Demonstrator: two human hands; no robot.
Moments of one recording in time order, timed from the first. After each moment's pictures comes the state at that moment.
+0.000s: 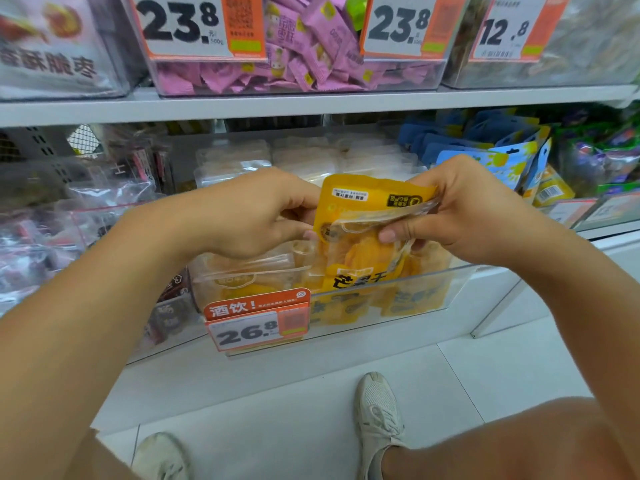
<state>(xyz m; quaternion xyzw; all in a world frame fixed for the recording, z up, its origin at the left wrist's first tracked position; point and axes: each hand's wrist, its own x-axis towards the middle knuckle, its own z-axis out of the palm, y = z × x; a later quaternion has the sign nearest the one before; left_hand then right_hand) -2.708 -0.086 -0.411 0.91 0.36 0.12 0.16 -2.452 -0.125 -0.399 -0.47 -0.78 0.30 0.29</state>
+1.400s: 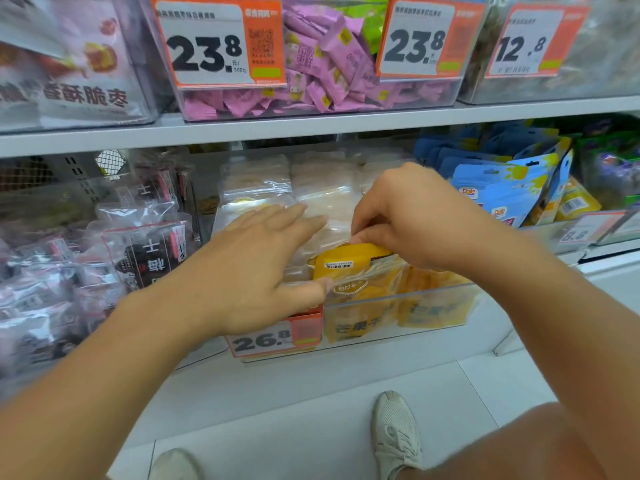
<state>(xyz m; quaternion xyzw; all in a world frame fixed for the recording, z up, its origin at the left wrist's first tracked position) -2.723 -0.130 -0.430 0.87 0.49 0.09 0.04 -2.506 -0.107 -0.392 -0.49 -0.86 -0.01 0.14</state>
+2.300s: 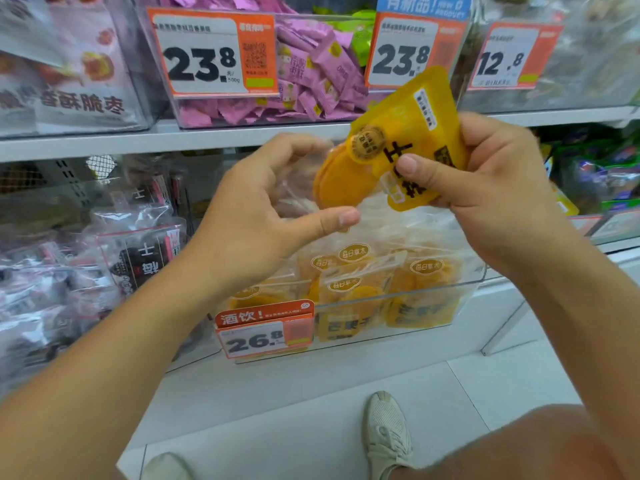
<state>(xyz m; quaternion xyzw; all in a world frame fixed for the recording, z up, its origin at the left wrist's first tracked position) -2.695 -0.125 -0.402 0.76 0.34 0.48 0.28 -2.470 -0.127 -0.384 -0.35 -0.65 0.36 0.58</state>
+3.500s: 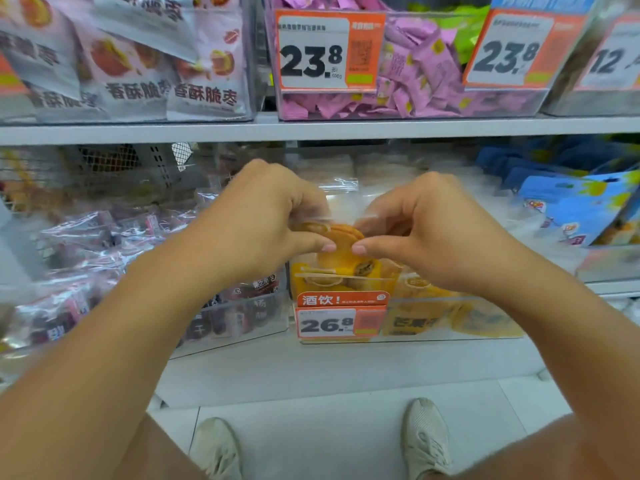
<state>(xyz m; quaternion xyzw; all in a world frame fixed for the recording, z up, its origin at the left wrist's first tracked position) -2.776 -0.147 -0.390 0.82 0.50 0.26 0.04 -2.559 -0.130 -0.395 -0.42 -0.84 0.20 0.28</state>
